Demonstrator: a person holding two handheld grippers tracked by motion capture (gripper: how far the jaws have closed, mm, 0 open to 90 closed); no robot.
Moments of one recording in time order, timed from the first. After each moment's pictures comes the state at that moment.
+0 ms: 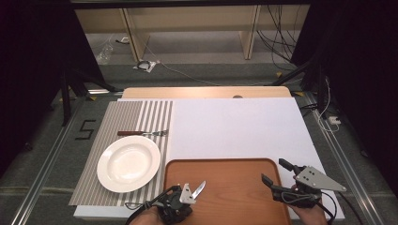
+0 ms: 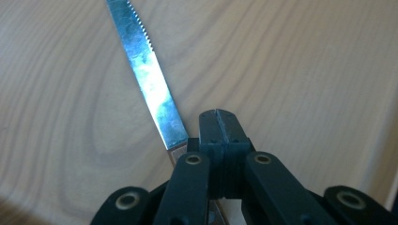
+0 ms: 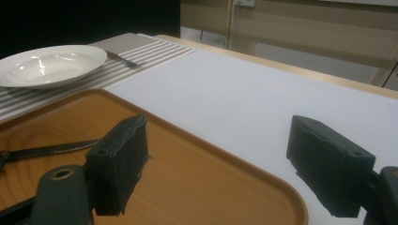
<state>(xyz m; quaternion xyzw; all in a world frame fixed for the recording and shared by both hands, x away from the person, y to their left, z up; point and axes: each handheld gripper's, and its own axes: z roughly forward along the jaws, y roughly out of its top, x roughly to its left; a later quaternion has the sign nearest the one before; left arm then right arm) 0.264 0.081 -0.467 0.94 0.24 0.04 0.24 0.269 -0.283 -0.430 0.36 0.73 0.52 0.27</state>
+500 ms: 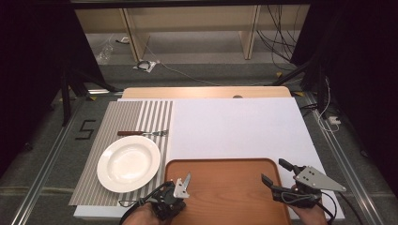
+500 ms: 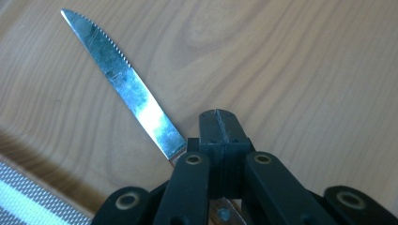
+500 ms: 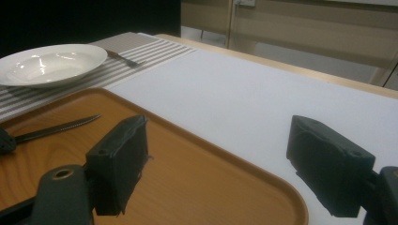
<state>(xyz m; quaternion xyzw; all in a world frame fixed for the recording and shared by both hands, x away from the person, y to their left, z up) 0.273 0.097 -0.466 0.94 0.26 0.06 0.23 0.269 -0.283 -0.430 0.36 0.73 0.52 0.27</state>
